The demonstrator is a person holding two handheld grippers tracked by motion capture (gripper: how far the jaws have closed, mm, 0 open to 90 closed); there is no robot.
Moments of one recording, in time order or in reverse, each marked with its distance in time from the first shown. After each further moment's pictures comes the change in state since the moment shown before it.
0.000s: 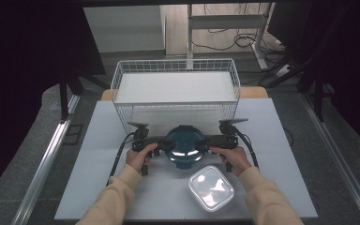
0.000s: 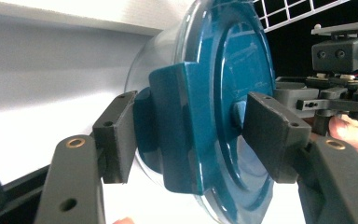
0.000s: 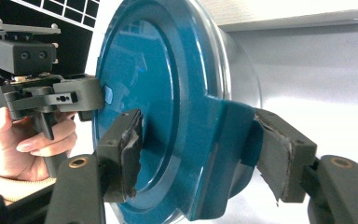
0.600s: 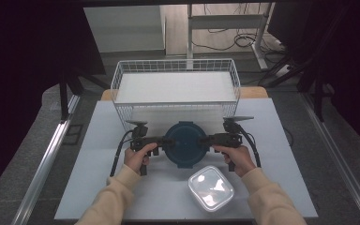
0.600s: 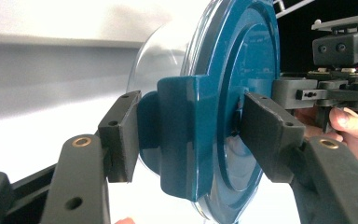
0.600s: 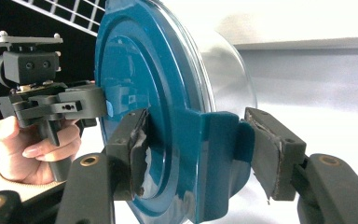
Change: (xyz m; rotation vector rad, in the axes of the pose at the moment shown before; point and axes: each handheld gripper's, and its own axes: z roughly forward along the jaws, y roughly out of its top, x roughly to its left) left arm -0.024 -0.001 -0.015 -0.030 0.002 0.089; right arm 0.017 -0.002 -0.021 -0.062 0.025 -0.033
